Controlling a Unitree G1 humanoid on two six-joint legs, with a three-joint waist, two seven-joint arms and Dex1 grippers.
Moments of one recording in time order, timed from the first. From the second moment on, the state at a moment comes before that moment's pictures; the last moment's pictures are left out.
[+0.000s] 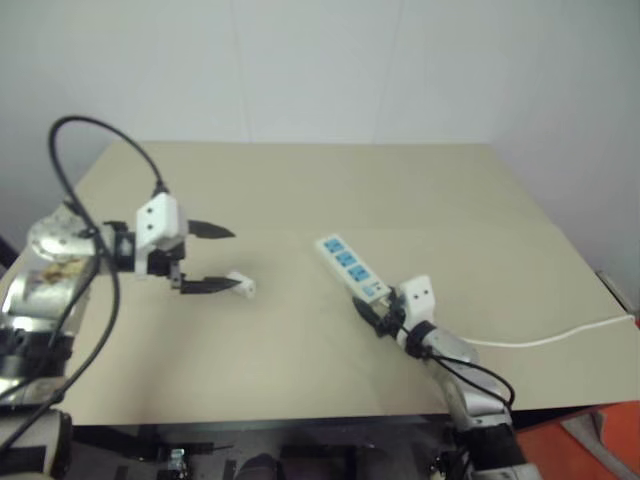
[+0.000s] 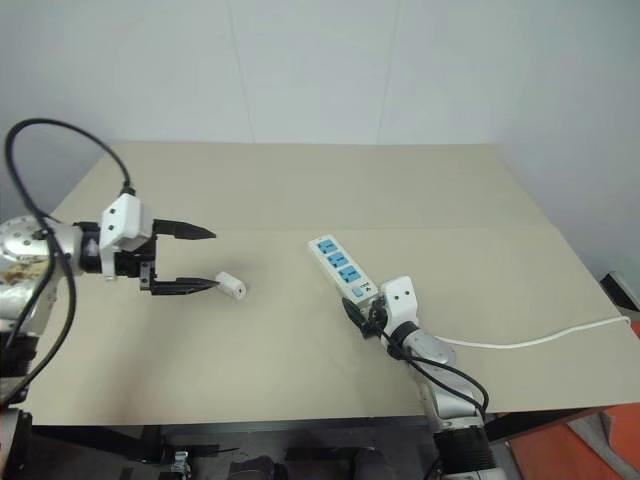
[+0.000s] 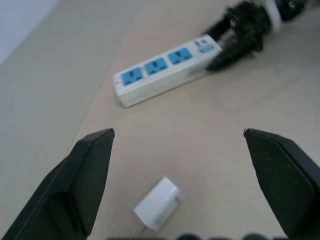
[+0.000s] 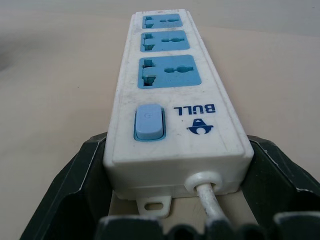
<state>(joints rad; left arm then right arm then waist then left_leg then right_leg) -0.74 0.90 -0.08 0.21 -0.27 0.10 -1.45 -0.25 -0.21 0.04 0.04 0.16 0.25 0.44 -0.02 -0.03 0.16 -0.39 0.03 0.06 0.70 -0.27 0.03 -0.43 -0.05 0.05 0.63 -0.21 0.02</state>
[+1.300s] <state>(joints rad) -1.44 0.42 -0.92 1.19 0.57 -0.52 -1.51 -0.29 -0.23 0.03 0.10 0.16 0.23 0.47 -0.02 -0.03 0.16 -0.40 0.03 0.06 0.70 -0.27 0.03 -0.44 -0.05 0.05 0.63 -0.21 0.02</state>
